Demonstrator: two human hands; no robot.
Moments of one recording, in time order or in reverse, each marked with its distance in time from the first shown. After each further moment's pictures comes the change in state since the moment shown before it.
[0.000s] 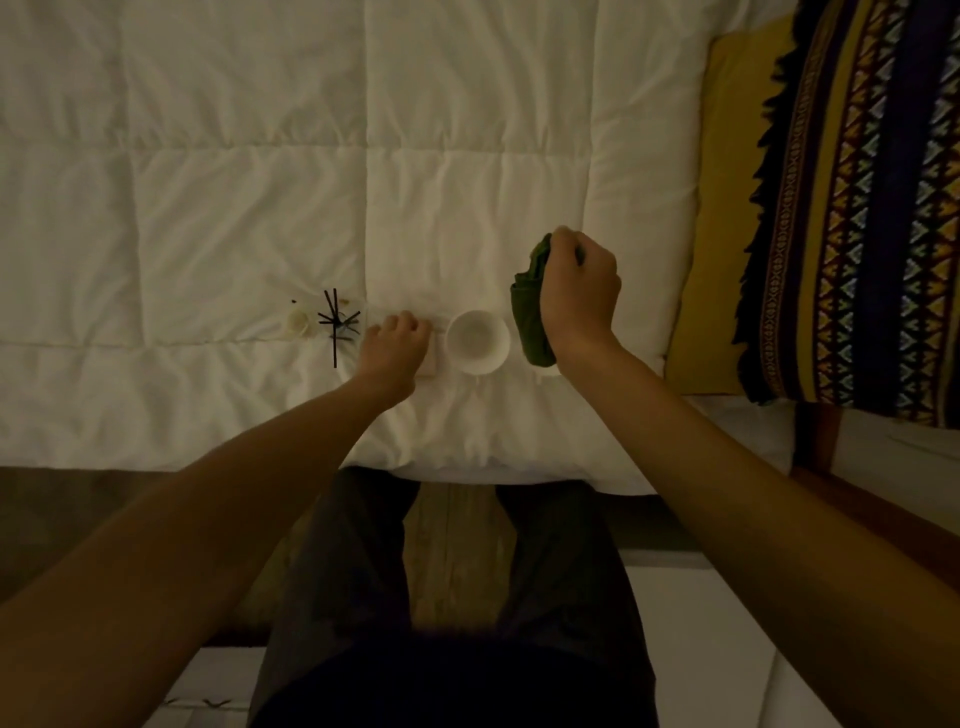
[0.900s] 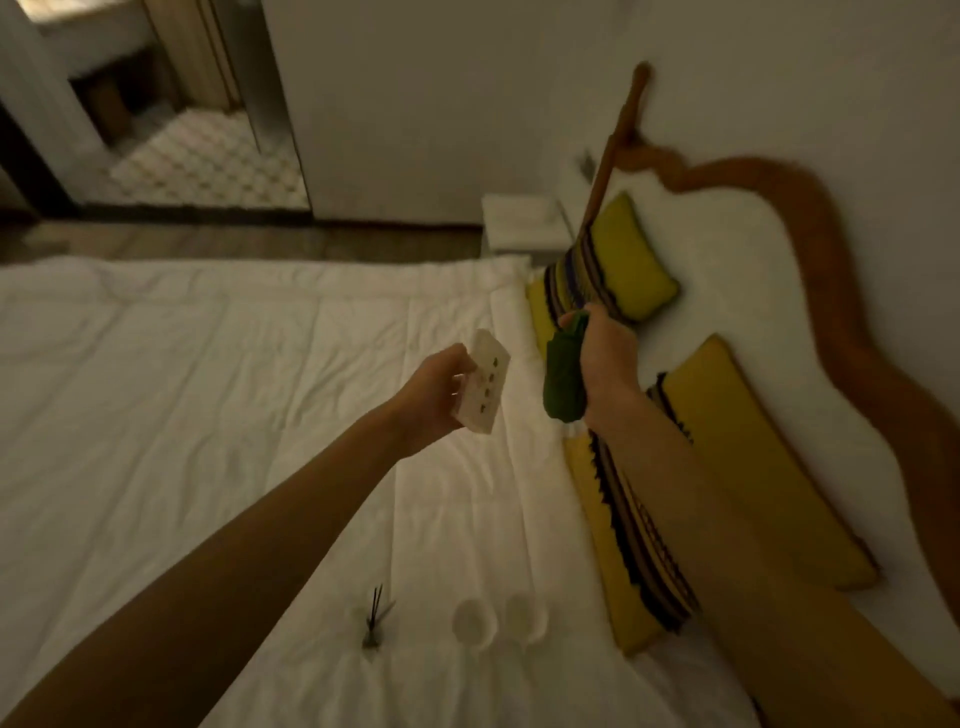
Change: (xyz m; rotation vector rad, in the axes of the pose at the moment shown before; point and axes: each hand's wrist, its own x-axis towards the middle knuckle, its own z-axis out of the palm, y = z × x) left_hand -0.238 0.010 -0.422 -1.730 0.053 0.491; right_hand -0.178 -0.317 -0.186 0.492 0.130 -0.329
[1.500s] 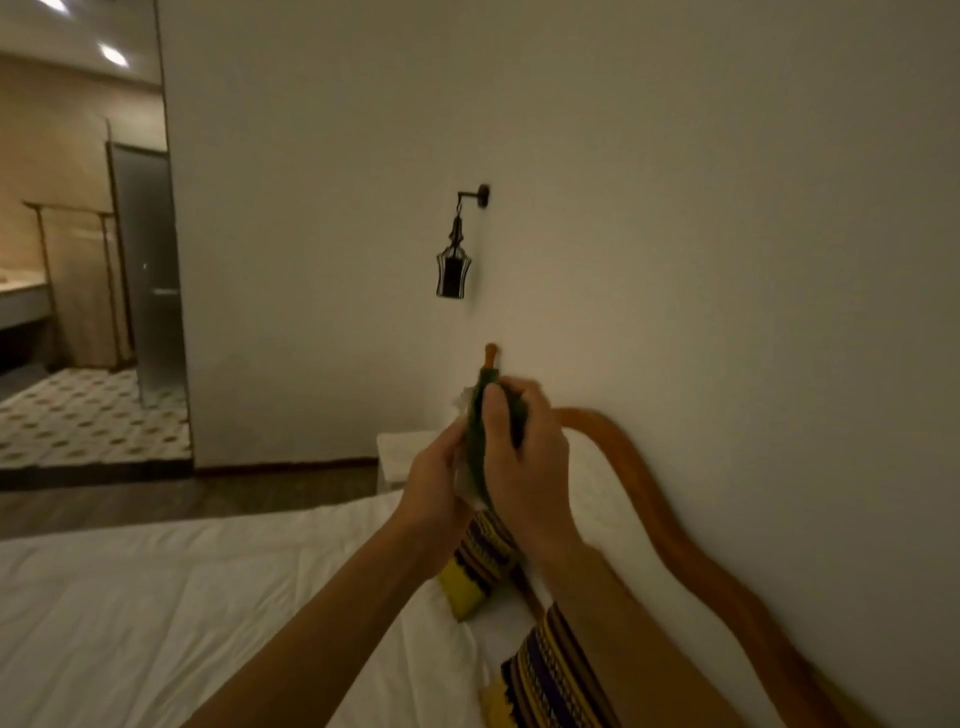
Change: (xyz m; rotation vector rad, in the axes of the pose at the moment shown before) left_hand -0.079 0.139 0.166 -0.215 -0.216 0.529; right_hand -0.095 -0.156 -0.033 -0.091 0.185 -0.980
